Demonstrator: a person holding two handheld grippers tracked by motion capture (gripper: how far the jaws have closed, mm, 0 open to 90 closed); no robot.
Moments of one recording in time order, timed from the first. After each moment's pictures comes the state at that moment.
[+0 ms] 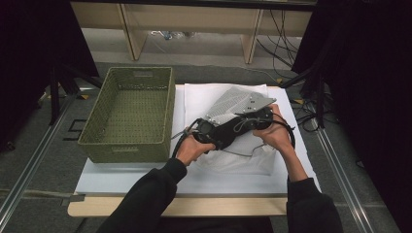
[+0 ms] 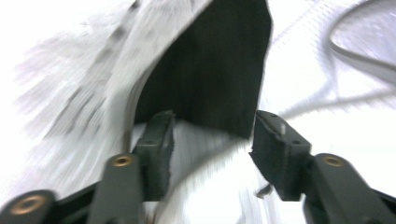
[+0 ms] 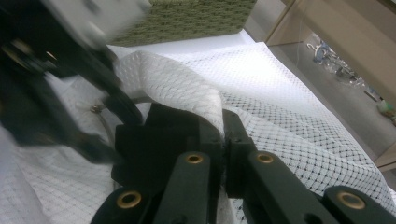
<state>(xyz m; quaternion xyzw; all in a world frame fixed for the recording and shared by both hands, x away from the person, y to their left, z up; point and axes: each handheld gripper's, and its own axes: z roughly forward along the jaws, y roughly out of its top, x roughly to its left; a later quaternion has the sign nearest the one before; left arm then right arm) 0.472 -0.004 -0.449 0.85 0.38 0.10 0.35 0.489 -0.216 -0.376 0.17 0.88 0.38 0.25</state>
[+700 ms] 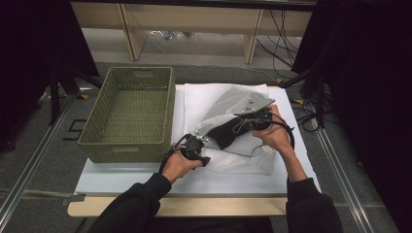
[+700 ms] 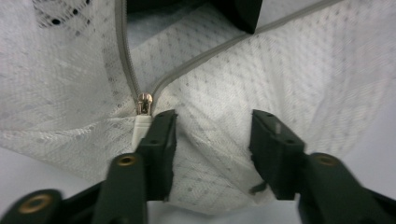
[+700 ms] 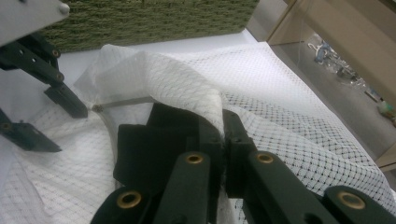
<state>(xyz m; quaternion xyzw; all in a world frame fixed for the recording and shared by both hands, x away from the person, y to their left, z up) 0.438 0.024 -0.479 0.87 0.37 0.10 0.31 0.488 -0.213 -0.377 0.16 0.88 0.37 0.25</state>
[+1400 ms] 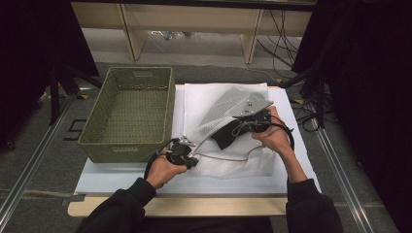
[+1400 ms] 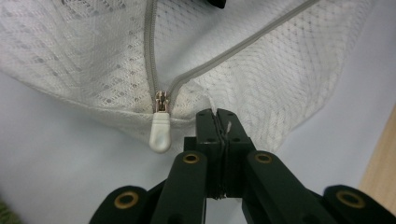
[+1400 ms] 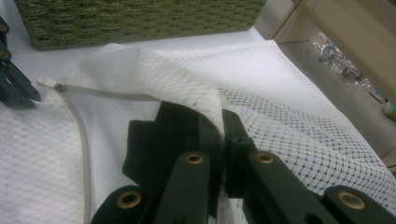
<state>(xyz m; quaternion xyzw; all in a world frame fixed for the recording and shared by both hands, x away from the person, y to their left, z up) 0.410 0.065 -0.464 0.87 0.36 0.06 0.34 0.481 -0.210 -0.378 0.16 0.88 0.37 0.24</state>
